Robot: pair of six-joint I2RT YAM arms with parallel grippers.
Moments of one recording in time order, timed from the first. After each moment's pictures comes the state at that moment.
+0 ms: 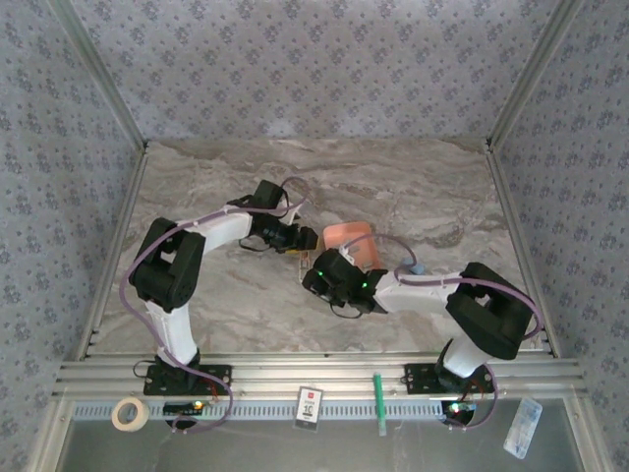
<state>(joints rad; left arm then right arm) -0.50 1.87 1.20 -0.44 0.66 -0.36 0.98 1.57 0.74 -0.01 0.07 1.33</state>
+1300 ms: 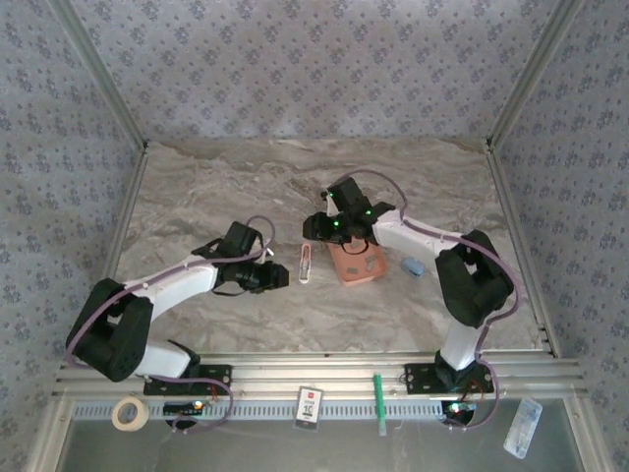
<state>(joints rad) -0.53 1.38 0.68 -0.36 0.52 -0.62 0.63 1.78 1.24 -0.33 -0.33 0.61</state>
